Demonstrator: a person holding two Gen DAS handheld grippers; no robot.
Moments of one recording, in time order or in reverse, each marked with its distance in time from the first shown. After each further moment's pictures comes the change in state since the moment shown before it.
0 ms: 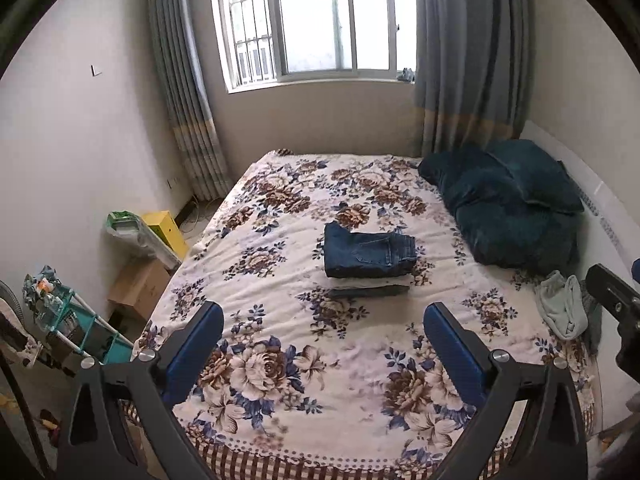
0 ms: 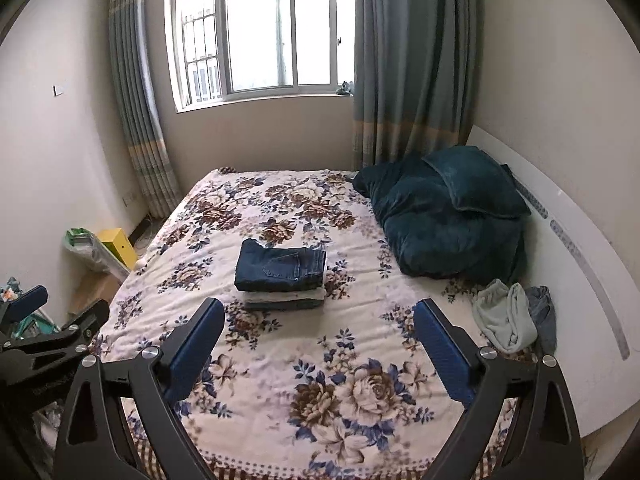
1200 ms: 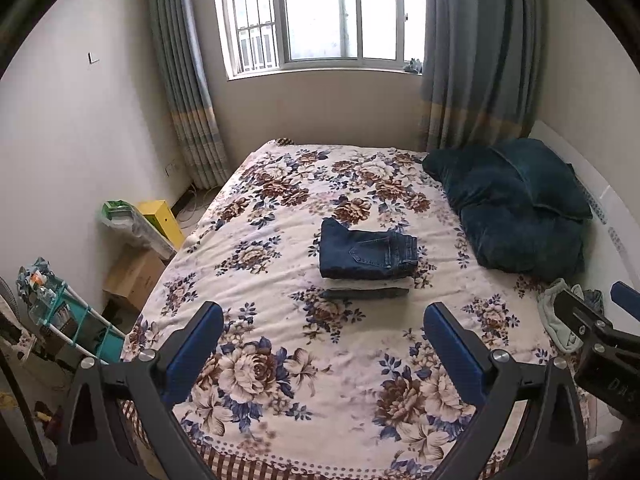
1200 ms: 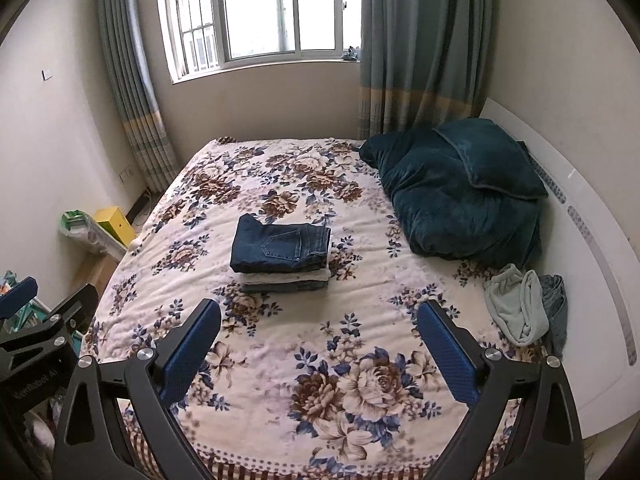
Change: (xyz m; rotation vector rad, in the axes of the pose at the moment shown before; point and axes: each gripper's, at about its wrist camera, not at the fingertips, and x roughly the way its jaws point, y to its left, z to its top) left arm 0.032 -0.012 0.027 -0.020 0.039 0.006; right arm 0.093 -0.004 0.006 -0.003 0.119 0.016
